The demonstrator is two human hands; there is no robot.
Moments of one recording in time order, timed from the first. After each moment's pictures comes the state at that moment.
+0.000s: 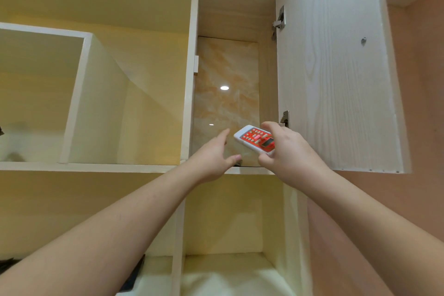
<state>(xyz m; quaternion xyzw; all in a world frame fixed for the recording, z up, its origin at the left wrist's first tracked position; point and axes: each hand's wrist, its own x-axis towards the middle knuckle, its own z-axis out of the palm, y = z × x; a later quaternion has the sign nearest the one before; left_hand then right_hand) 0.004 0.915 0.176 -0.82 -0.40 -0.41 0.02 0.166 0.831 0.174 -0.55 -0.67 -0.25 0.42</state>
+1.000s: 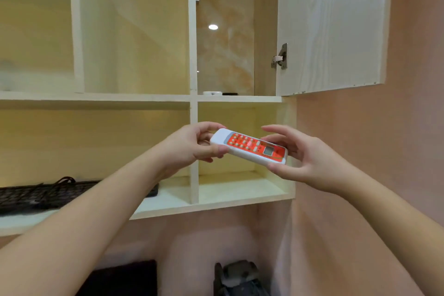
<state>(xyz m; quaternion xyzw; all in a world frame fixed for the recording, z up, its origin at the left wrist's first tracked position) -0.087 0.852 0.062 -0.82 -0.25 -0.38 -0.34 0.158 0.744 0.041 -0.47 -0.78 0.03 0.42</state>
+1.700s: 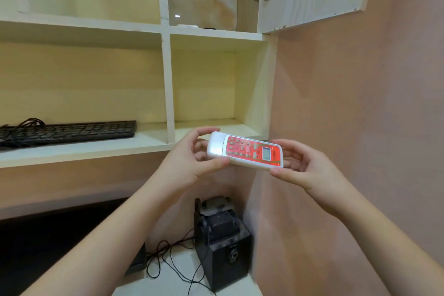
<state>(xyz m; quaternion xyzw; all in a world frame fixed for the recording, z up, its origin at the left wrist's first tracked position) -0.049 0.793 -0.079 -0.71 -0.25 -0.46 -0.47 0.186 0.695 -0.087 -0.49 -0.62 0.26 0.55</state>
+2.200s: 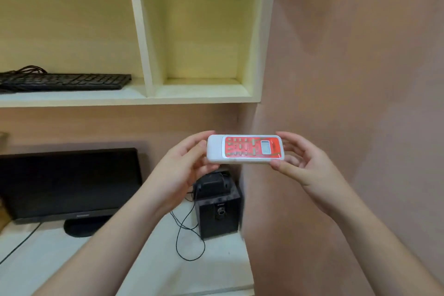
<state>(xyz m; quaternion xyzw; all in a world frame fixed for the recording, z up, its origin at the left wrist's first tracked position) 0.032 0.744 -0.151 -0.53 -0.33 -0.50 -0.60 0.276 0.699 -0.155 -0.46 -0.60 0.35 0.55</state>
